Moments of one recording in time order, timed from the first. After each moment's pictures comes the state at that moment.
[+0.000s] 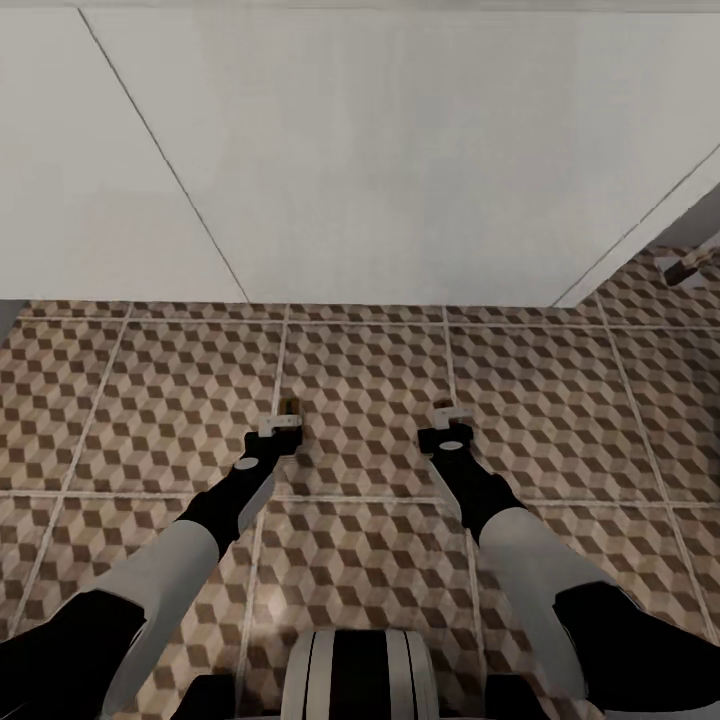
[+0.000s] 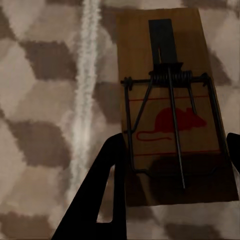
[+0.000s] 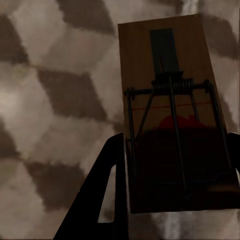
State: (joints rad) left arm -0.96 -0.04 -0.30 -0.47 0.26 -0.01 0.20; right arm -0.99 0.13 0.16 -0.50 0.04 0.24 -0.30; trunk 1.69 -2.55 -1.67
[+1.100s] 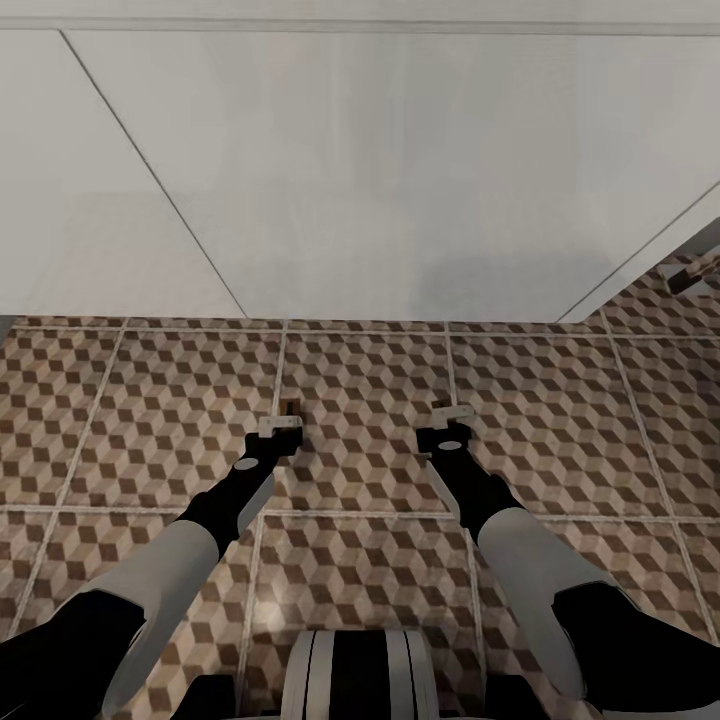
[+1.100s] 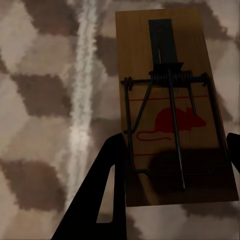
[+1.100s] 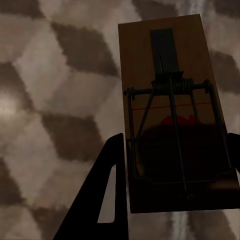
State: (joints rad) left arm -0.96 -0.04 -0.30 -0.46 0.26 -0.01 0.19; right arm -0.99 0.13 0.16 -0.50 0.04 0.24 -0.30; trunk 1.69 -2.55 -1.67
